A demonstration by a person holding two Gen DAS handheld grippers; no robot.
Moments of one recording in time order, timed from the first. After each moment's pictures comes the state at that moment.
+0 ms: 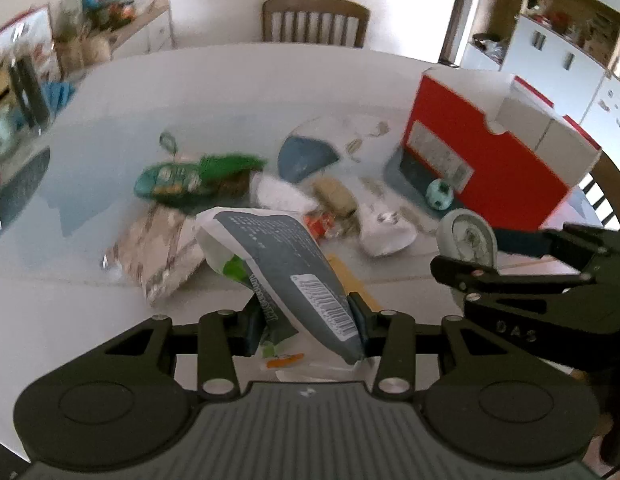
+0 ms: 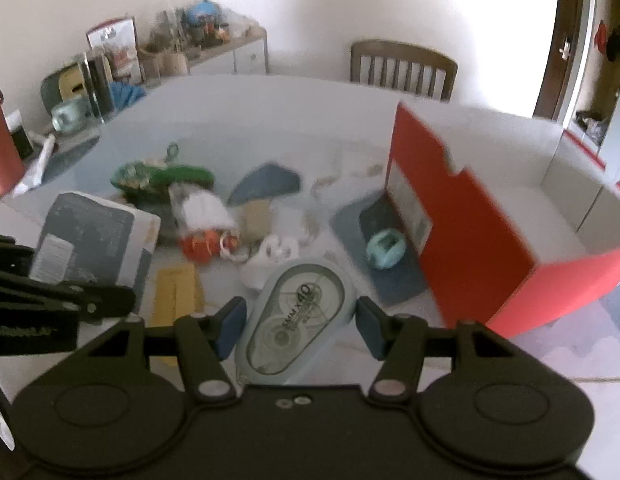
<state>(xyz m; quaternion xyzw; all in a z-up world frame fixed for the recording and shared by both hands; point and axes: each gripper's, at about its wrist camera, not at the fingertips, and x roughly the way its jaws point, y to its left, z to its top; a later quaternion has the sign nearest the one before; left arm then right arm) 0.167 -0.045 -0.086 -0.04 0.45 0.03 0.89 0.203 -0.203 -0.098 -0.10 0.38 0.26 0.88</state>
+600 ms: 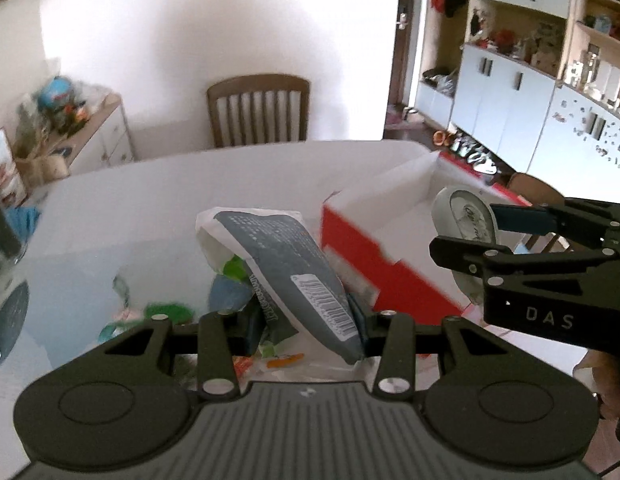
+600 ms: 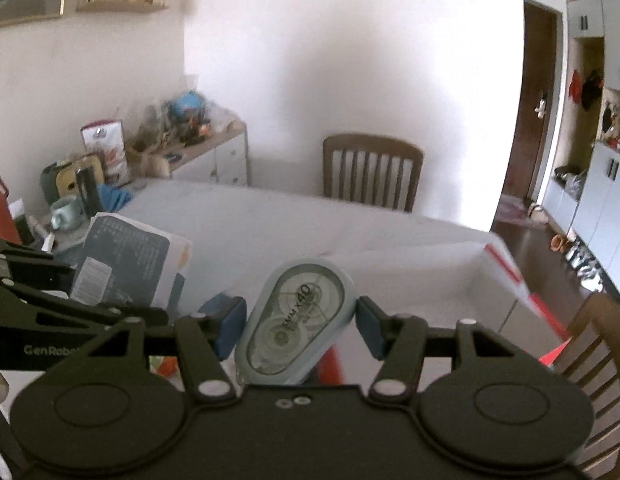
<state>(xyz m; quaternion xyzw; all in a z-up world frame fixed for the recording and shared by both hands) 0.220 -0.126 0.012 0.01 0.36 -0.02 0.93 0.239 -0.284 0.015 -0.07 0.27 0.26 0.93</state>
